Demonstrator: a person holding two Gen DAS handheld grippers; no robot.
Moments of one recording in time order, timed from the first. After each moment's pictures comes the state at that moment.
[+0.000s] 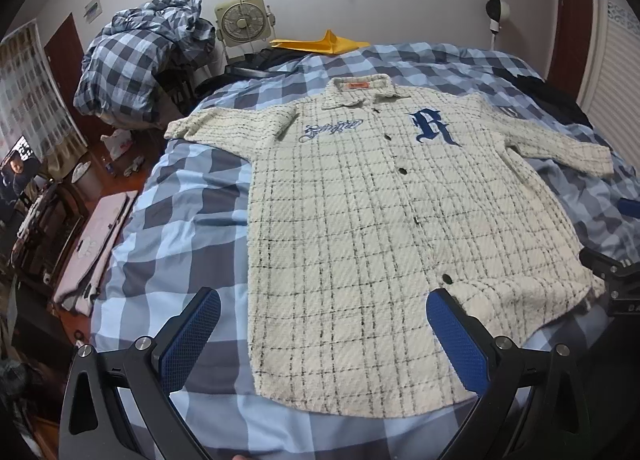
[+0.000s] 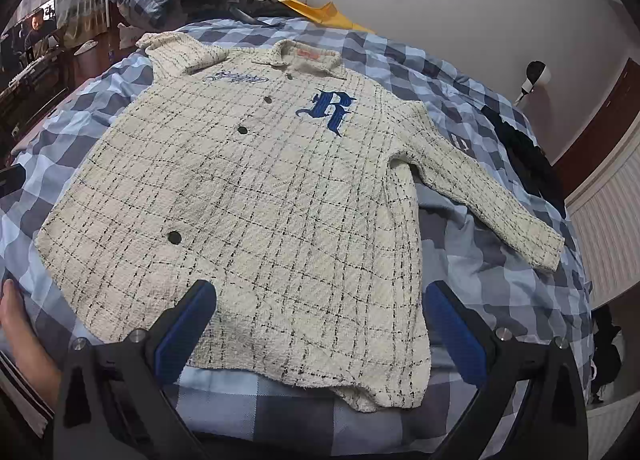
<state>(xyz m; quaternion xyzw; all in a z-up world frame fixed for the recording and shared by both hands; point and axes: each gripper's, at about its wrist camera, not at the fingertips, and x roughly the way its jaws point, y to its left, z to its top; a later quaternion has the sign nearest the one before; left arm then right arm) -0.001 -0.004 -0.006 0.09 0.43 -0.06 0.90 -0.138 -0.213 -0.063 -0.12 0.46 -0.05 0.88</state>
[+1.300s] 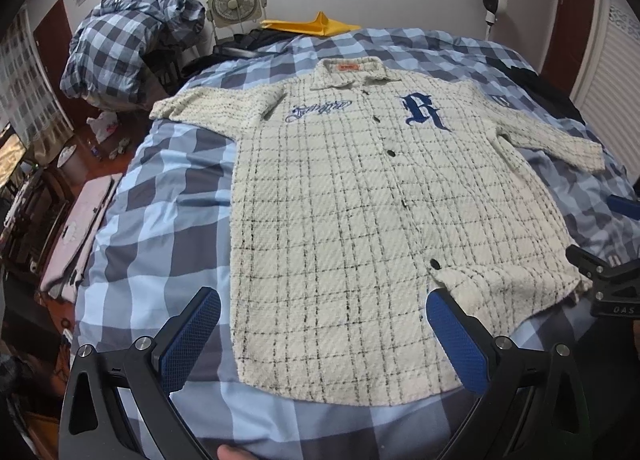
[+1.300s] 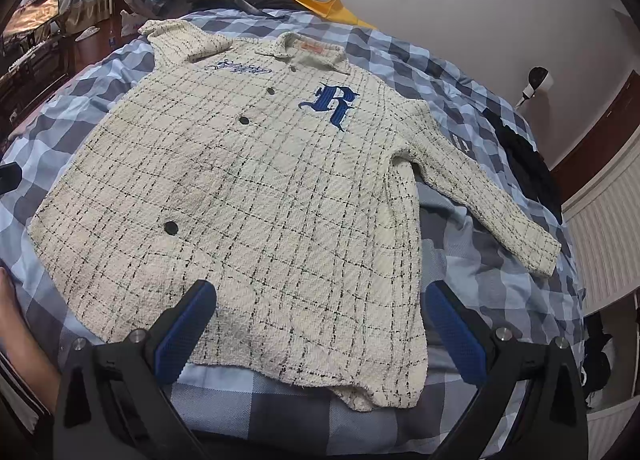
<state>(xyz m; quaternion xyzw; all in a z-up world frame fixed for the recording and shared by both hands) 0.003 -0.003 -0.017 0.07 0.47 -0.08 0.88 -0.142 -0.205 -0.068 -0.13 0.46 -0.05 0.87</state>
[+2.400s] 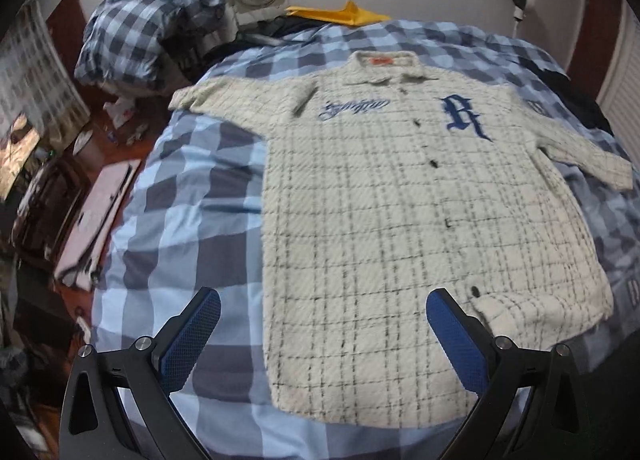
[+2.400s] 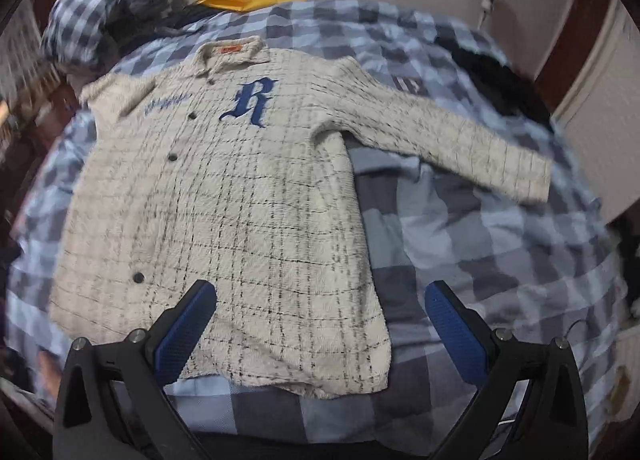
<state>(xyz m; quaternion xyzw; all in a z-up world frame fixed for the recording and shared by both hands) 0.053 0.020 -0.015 0.07 0.49 -0.04 0.87 -0.128 -0.337 -0.028 0.07 0.51 -0.10 0.85</state>
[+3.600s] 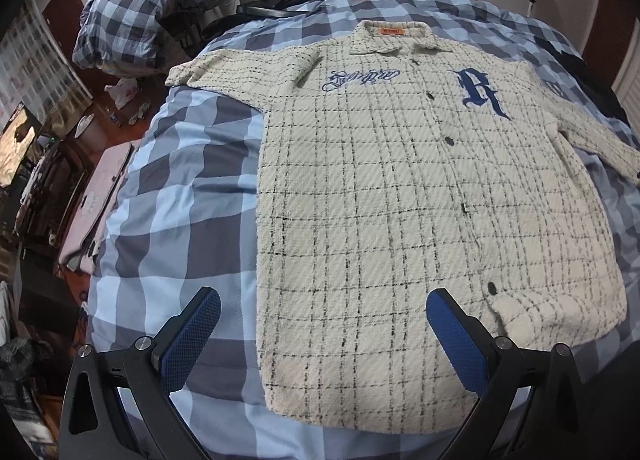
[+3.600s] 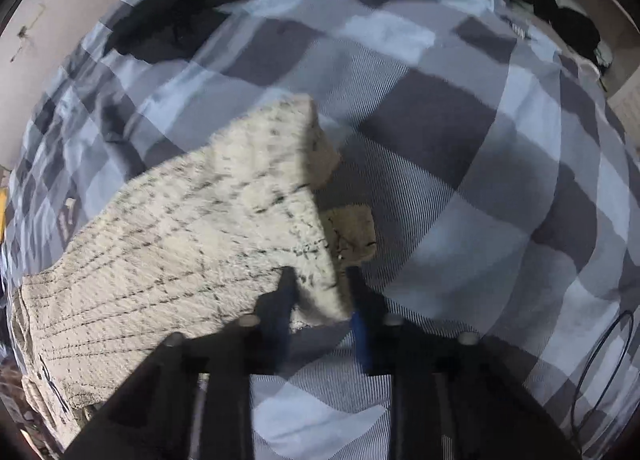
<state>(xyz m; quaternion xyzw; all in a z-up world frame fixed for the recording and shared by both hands) 0.073 0.007 -0.039 0.08 0.53 -0.02 0.85 0.002 -0.639 -0.123 0.34 0.49 -0.36 0.71</state>
